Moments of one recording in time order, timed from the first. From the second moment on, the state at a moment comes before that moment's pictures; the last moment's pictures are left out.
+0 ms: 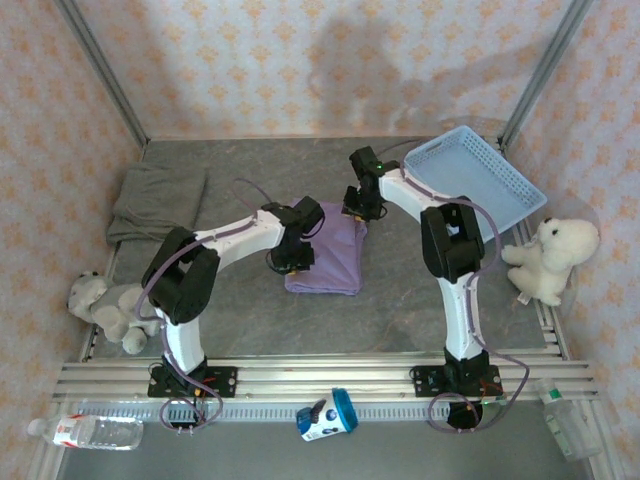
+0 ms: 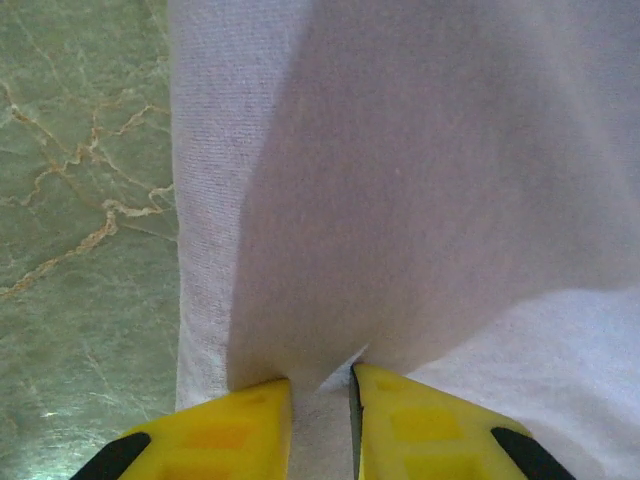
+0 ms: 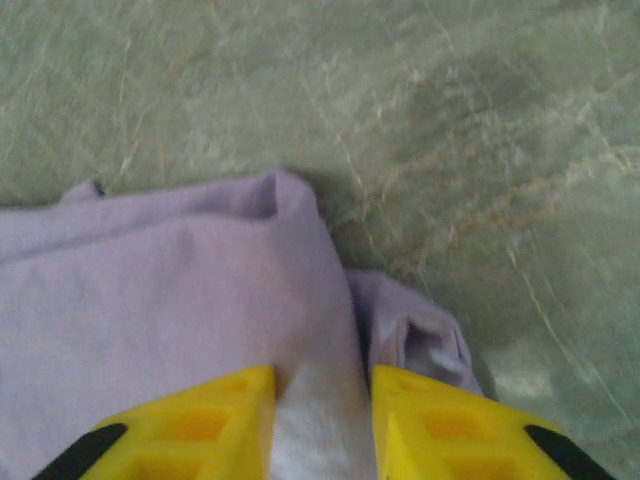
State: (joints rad) left arm -0.61 1.86 1.30 -0.90 0.03 -0.81; right arm 0.41 2.21 1.77 -0.79 -0.17 0.67
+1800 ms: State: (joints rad) left arm -0.49 2.18 1.99 -0.96 0.07 -0.79; right arm 0.53 1.74 1.20 -0.84 -0.34 0.69
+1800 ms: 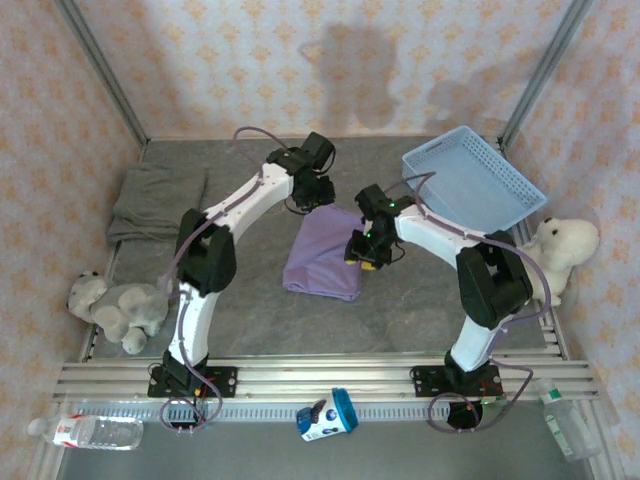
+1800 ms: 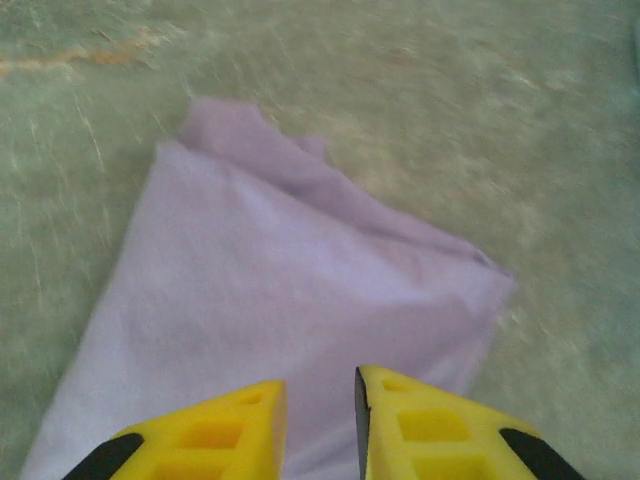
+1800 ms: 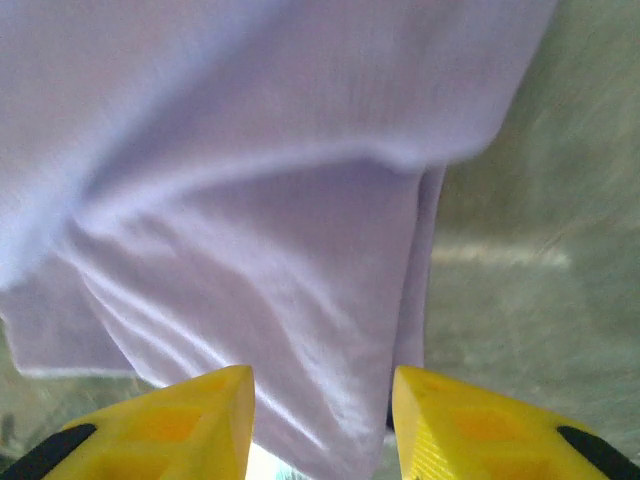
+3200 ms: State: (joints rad) left arm -0.42 1.83 1.50 -0.99 -0.13 -0.76; right arm 0.35 1.86 1.47 -1.02 -0.17 0.42
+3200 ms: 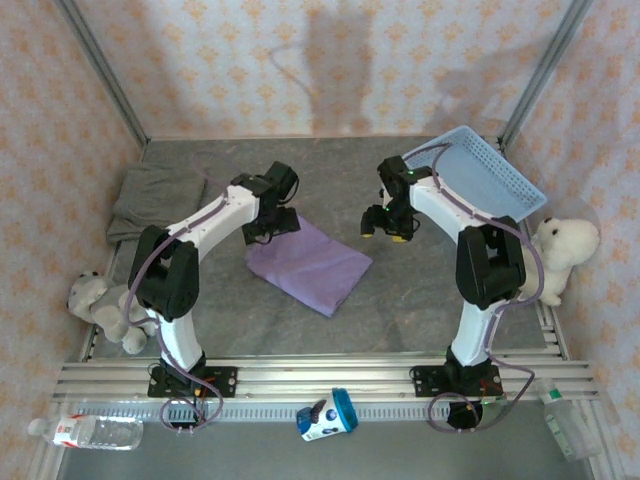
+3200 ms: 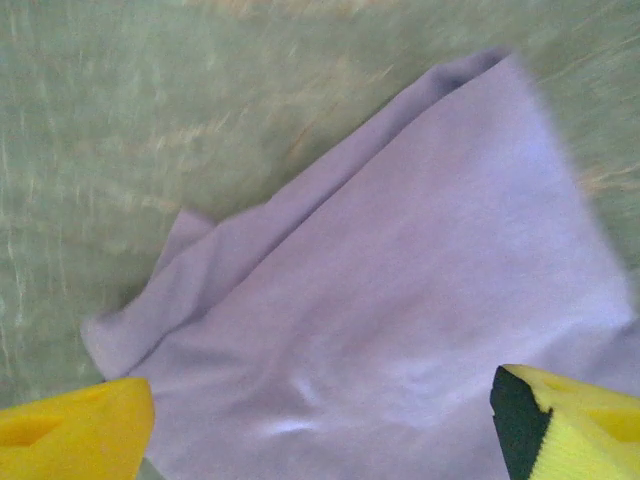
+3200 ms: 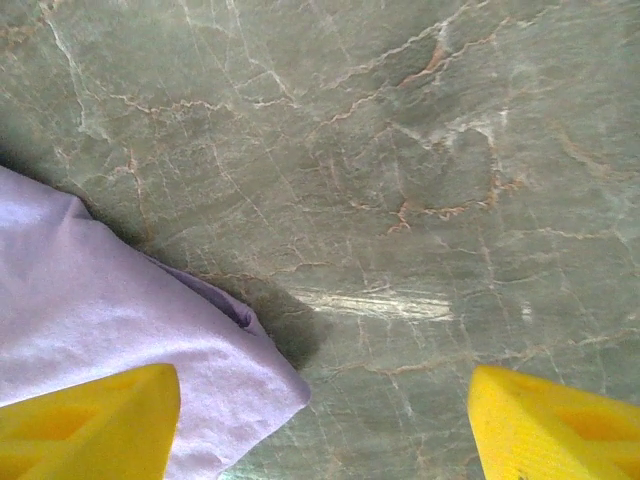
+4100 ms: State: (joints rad) left arm -0.39 2.03 1.41 -0.82 0.00 -0.53; right arm 0.34 1.62 1.30 -0.96 -0.02 0.59
